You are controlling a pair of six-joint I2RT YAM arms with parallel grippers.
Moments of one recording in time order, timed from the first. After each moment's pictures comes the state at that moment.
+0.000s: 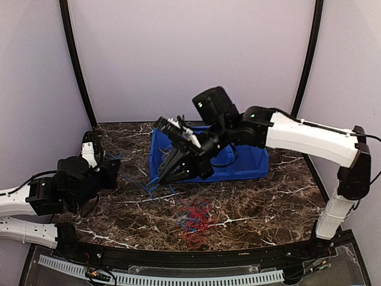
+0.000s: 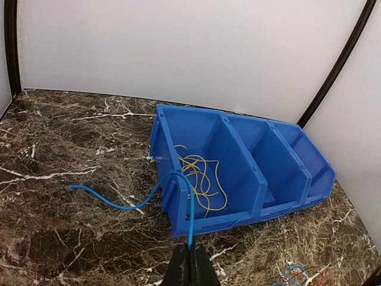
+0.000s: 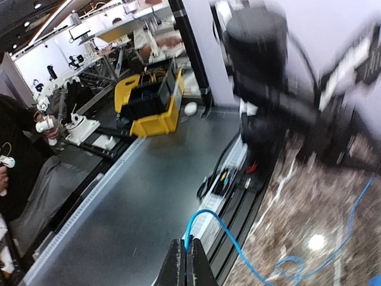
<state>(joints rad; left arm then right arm) -1.11 0.70 0.58 -0.26 -0.77 -0.63 1.08 1.71 1.72 -0.53 -1.08 -0.26</state>
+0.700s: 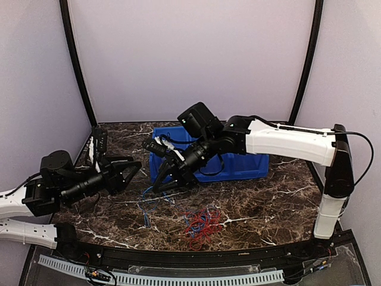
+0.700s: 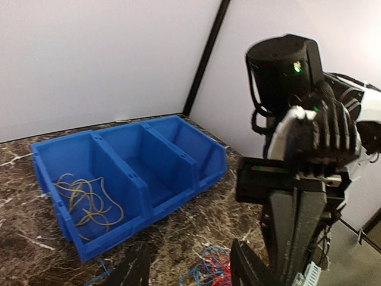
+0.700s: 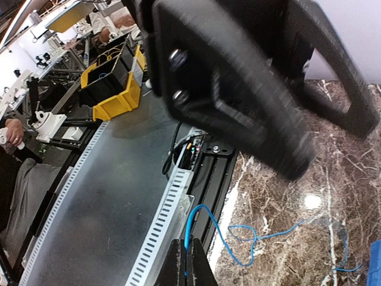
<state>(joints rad) -1.11 0.65 0.58 -0.04 -0.31 -0.36 1.08 1.87 1.68 -0.55 -0.96 -0.24</state>
